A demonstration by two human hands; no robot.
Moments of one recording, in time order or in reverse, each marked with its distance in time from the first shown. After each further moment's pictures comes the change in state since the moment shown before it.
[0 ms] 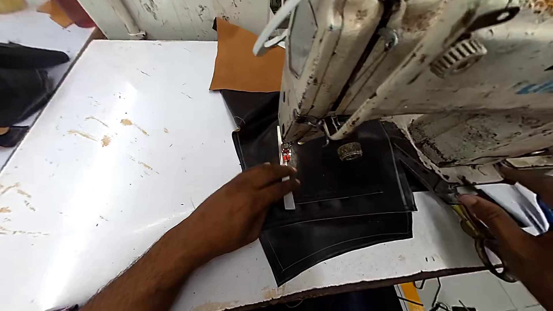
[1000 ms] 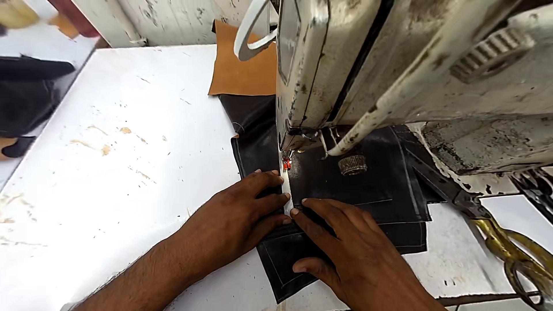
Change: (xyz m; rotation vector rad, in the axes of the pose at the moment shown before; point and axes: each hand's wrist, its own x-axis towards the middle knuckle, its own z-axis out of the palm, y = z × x) left_hand 0.002 -0.001 0.002 0.075 -0.030 -0.092; right_hand -0.012 -0.146 0.091 0.229 -0.101 -0.711
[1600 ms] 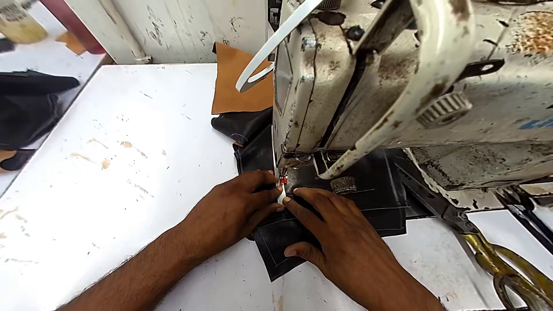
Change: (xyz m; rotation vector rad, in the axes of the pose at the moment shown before) left_hand 0.017 -0.025 0.001 0.053 0.085 0.061; right_hand 0.030 0.017 0.005 -0.030 -0.023 0.027
